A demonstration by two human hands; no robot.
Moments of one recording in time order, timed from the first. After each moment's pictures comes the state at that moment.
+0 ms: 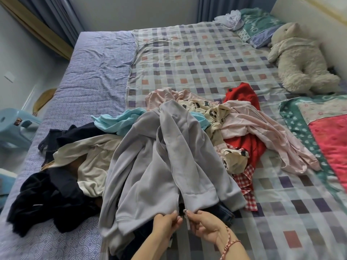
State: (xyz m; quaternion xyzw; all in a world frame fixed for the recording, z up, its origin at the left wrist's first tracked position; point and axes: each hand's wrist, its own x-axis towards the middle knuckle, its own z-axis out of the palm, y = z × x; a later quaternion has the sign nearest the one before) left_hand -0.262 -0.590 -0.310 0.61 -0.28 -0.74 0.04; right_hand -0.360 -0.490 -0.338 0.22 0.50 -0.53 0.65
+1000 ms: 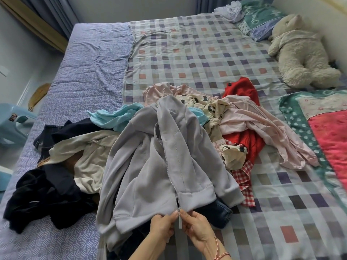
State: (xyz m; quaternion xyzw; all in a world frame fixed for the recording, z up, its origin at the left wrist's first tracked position) left_hand -0.259 -0.582 -0.299 0.59 -0.33 -0.74 -0.01; right_hand -0.324 -0.494 -0.336 0.23 0.49 -0.65 0.54
